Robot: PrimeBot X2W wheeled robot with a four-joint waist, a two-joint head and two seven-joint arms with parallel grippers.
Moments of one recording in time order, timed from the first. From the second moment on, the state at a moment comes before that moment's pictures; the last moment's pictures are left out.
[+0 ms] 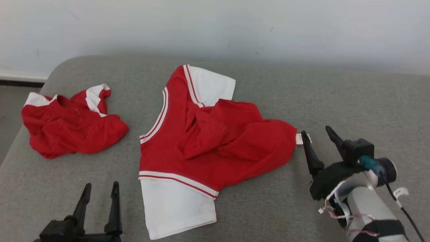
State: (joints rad) left arm -0.02 0.06 0.07 0.17 -0.17 -0.13 -0.26; right arm -0.46 -0.15 0.17 0.65 0.17 0.13 -0.21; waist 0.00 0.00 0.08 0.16
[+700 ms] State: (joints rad) left arm -0.10 0.06 -0.01 0.21 -0.21 -0.13 -0.26; right arm -0.68 -0.15 0.22 1.08 0.21 0.13 -0.22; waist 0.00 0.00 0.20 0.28
